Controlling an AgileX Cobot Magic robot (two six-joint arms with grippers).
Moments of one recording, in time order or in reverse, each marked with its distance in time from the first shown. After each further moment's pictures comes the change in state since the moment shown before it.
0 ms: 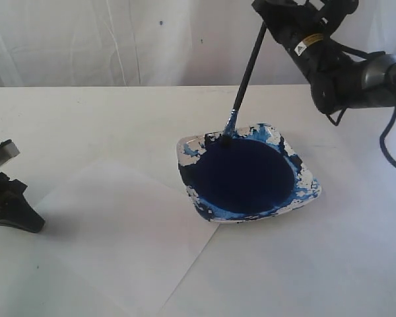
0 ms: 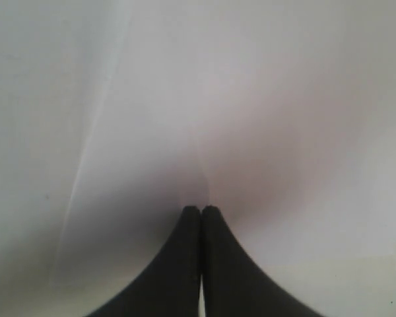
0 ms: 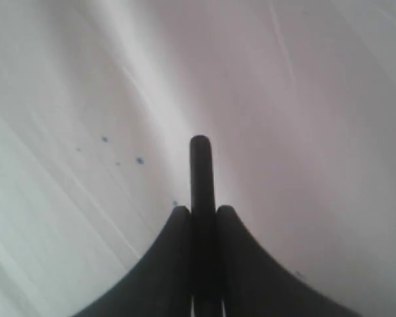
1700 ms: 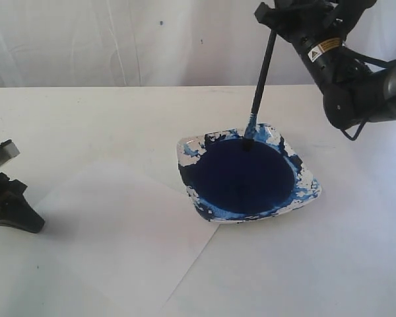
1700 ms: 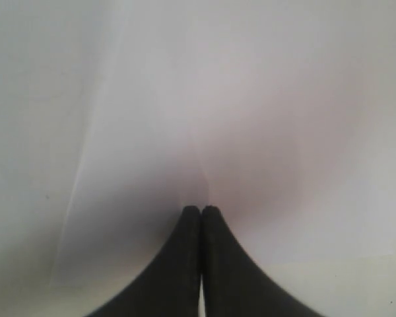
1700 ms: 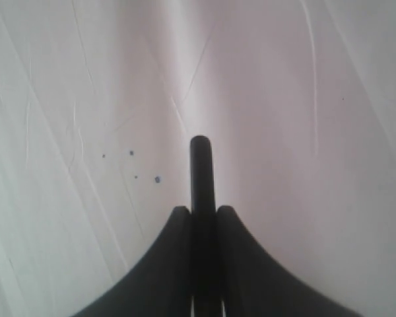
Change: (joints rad) left arm 0.000 0.000 0.000 0.000 0.000 0.000; right arm 0.012 -0.131 0.204 0.026 -0.156 -0.263
